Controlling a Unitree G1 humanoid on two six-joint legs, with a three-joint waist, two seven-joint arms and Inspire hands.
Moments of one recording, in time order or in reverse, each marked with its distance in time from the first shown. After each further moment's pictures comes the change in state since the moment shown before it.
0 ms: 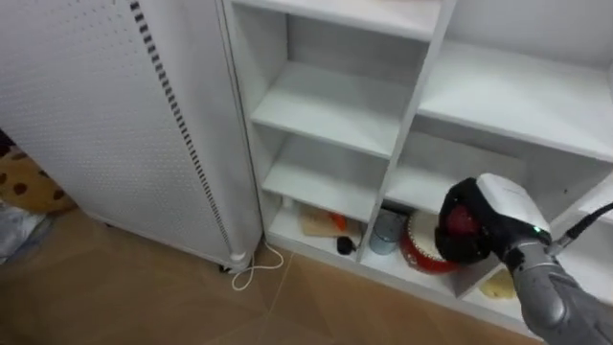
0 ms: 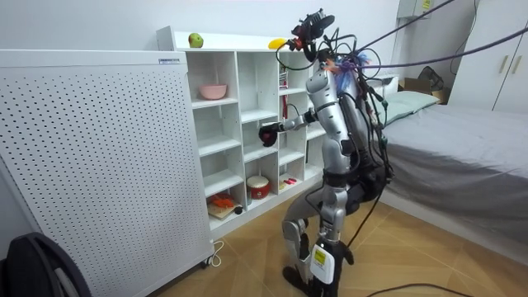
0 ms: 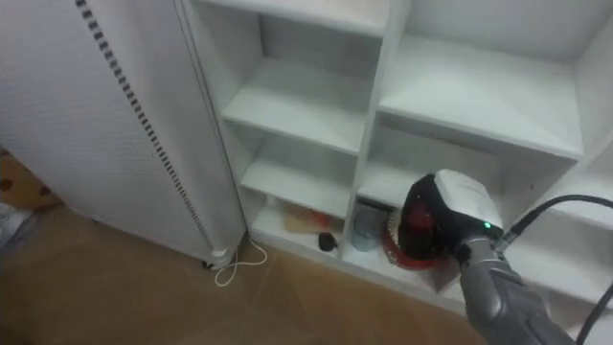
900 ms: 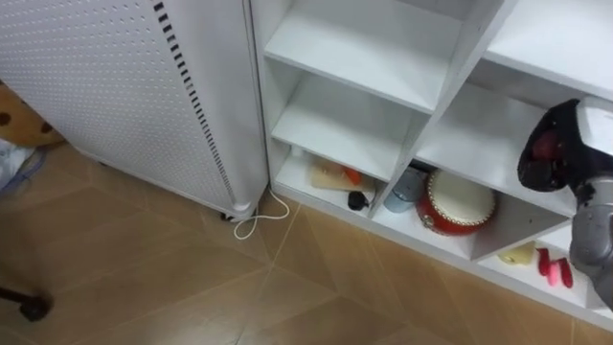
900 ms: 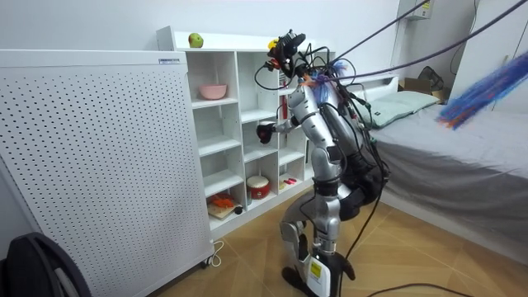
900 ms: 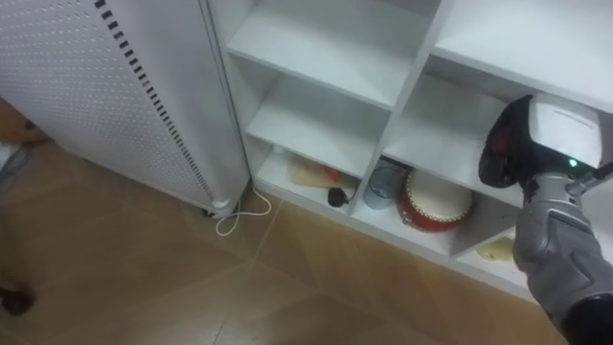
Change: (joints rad) left arm 0.061 0.100 0.005 -0.158 -0.002 0.047 0.047; right arm -0.196 -0.097 0.069 0.206 0.086 0.099 -0.230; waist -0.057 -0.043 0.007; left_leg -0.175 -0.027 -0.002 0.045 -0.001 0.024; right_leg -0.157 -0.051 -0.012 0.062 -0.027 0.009
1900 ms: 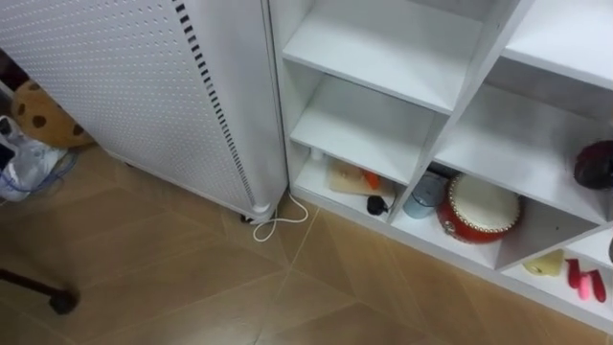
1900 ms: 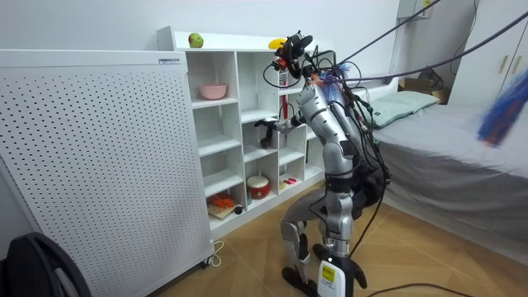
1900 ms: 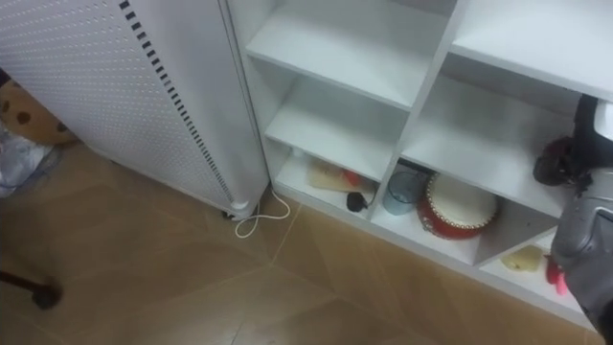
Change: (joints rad) left arm 0.049 0.049 0.000 -0.017 -0.022 0.020 0.021; right arm -0.023 -0.067 0.021 0.089 0.088 -0.002 -0.128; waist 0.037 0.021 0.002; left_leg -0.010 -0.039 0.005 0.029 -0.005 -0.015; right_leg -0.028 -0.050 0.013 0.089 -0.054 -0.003
